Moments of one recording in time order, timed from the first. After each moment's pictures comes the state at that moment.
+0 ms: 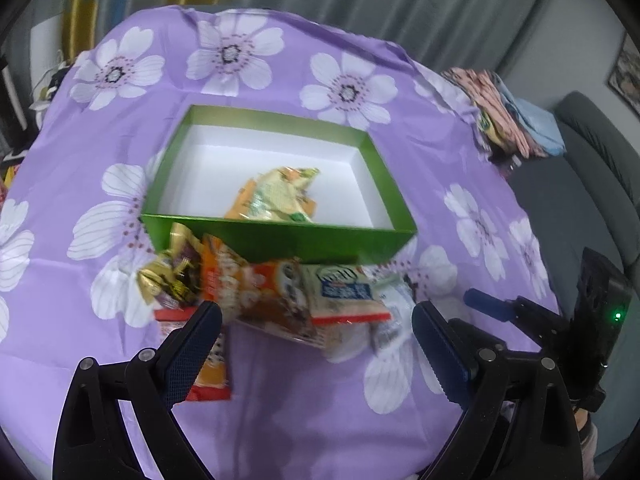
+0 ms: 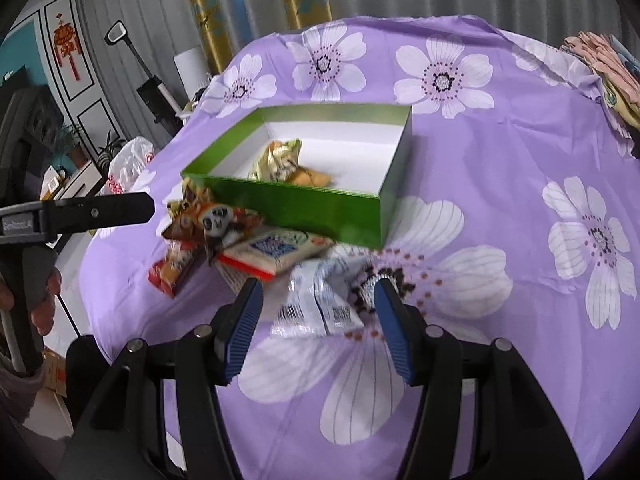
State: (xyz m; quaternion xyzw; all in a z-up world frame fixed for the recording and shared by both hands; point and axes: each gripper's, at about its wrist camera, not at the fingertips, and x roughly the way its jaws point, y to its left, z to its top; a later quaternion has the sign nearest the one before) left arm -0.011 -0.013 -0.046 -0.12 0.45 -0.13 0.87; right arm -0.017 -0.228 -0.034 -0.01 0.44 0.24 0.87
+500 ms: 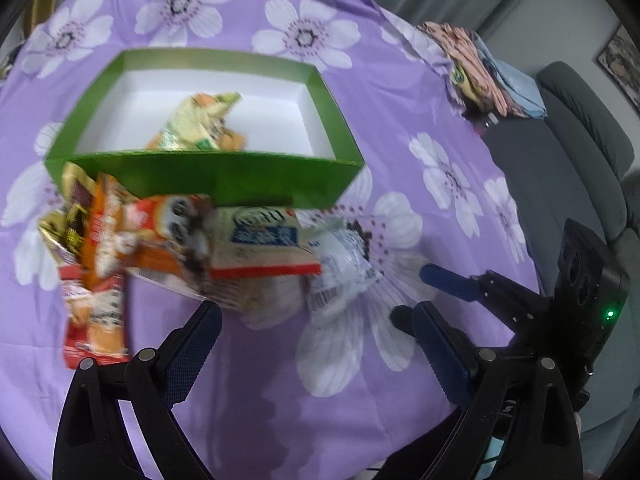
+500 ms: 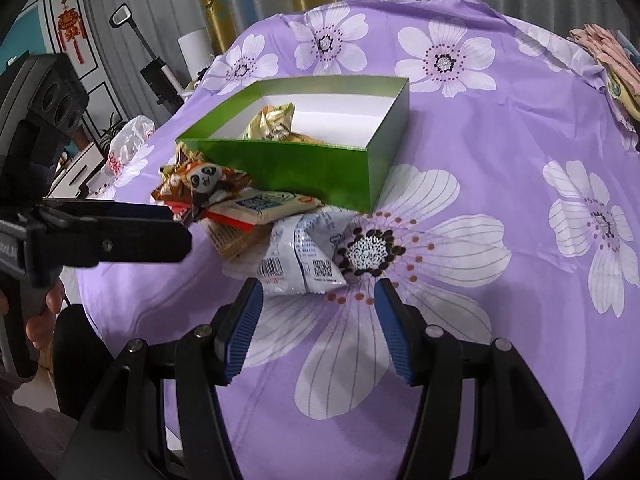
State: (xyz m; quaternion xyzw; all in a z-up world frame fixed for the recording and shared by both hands) left arm -0.009 -0.069 -0.080 -0.13 0.51 -0.19 0.83; right arm -0.022 -0.240 -0.057 -0.03 0.46 0.25 0.85
